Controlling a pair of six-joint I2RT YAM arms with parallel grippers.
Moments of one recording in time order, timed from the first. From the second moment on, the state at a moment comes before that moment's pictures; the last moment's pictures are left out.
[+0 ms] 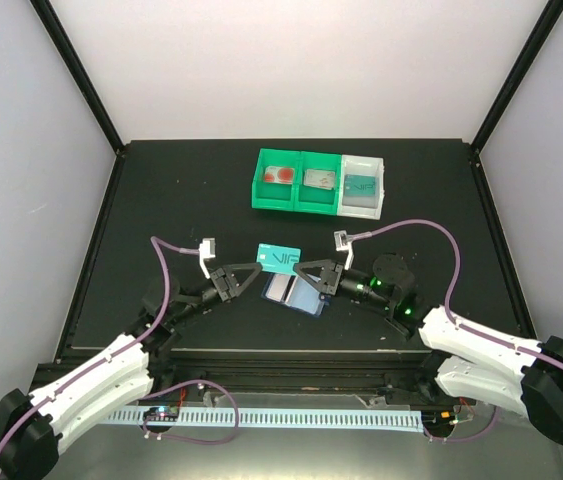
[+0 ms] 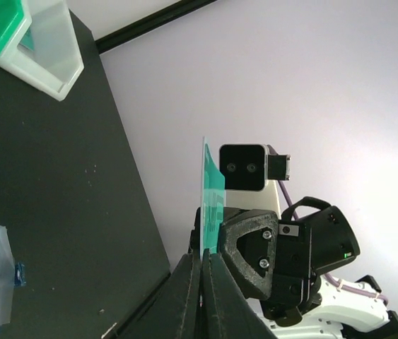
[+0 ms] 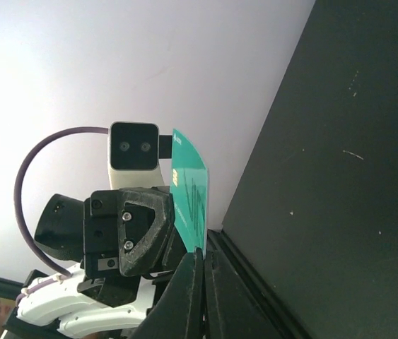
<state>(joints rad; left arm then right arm) -0.64 0.66 0.21 0.52 0.40 -1.22 0.81 1.02 0.41 0.55 -0.40 1.10</state>
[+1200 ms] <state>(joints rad) -0.64 0.42 0.23 0.02 0.45 -1.00 0.54 0.90 0.55 0.23 -0.70 1.10</state>
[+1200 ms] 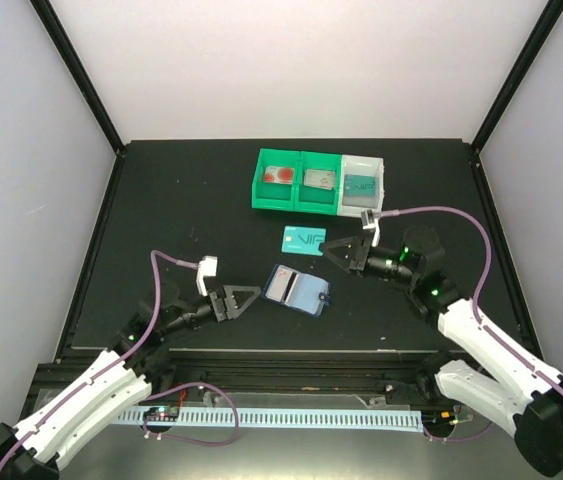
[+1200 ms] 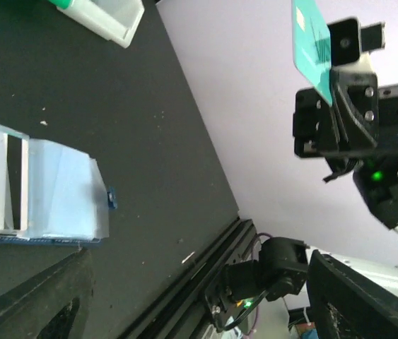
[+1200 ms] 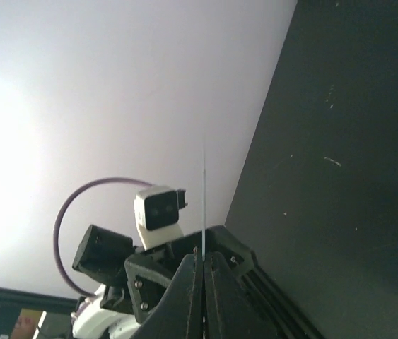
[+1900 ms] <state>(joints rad) -0.64 0.50 0.29 -0.17 0.45 -0.78 0.26 1.17 0.57 0.49 -0.94 1.39</state>
